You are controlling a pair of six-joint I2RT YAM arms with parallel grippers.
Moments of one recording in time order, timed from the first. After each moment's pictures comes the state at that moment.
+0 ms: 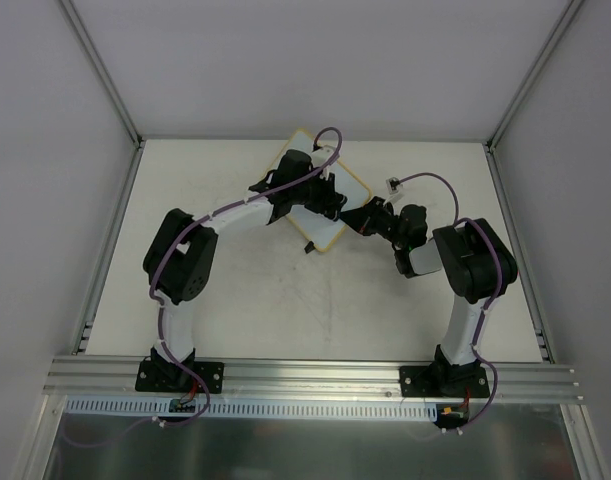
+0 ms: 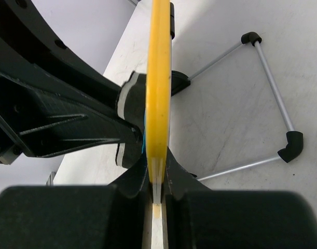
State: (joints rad) left arm -0.61 1.97 1.43 0.00 0.33 -0.24; right arm 0.30 1.93 0.67 1.18 -0.57 0.81
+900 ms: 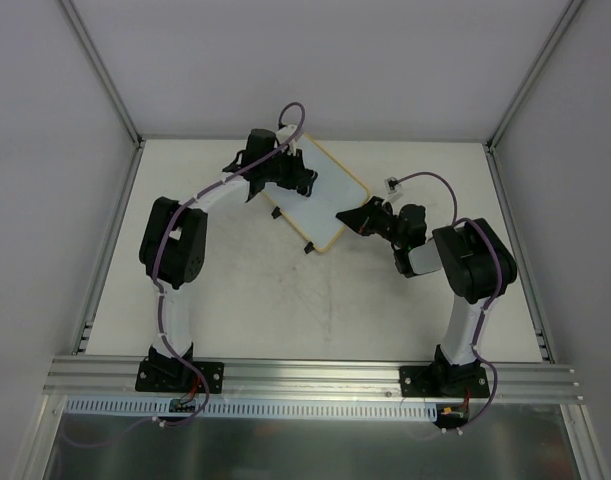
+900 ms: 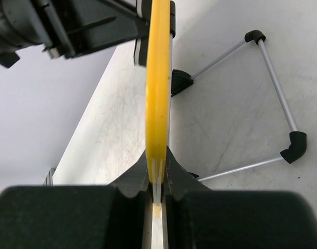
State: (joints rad) left arm -0.41 2.06 1.56 -0.03 0.43 -0.21; right arm 0.31 1.93 0.68 1.18 -0.58 0.80
